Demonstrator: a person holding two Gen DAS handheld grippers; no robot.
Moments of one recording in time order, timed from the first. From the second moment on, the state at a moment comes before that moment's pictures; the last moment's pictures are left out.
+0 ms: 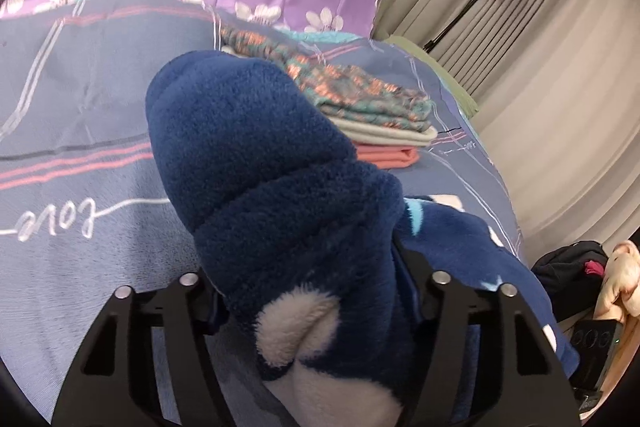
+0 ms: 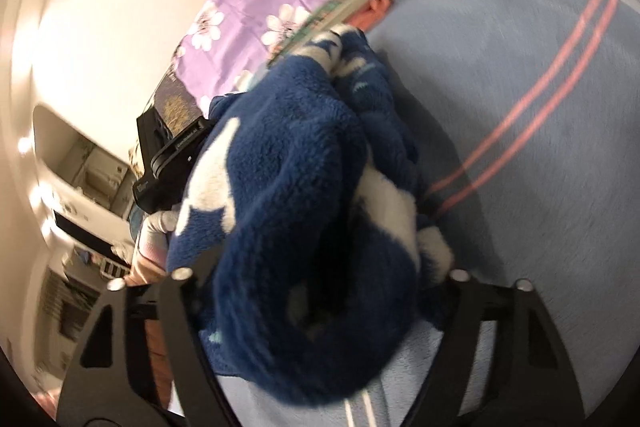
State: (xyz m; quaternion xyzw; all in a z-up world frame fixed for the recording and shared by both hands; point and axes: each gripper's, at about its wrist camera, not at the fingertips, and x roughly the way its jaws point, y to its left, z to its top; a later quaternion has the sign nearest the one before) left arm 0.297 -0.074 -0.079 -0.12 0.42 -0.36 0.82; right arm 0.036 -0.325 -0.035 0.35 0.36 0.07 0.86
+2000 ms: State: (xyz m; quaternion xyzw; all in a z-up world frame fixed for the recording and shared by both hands) left arm 0.373 0.091 -0.054 0.01 0.34 -0.06 0.94; right arm 0.385 -0.145 -0.017 -0.01 0.38 0.14 0.92
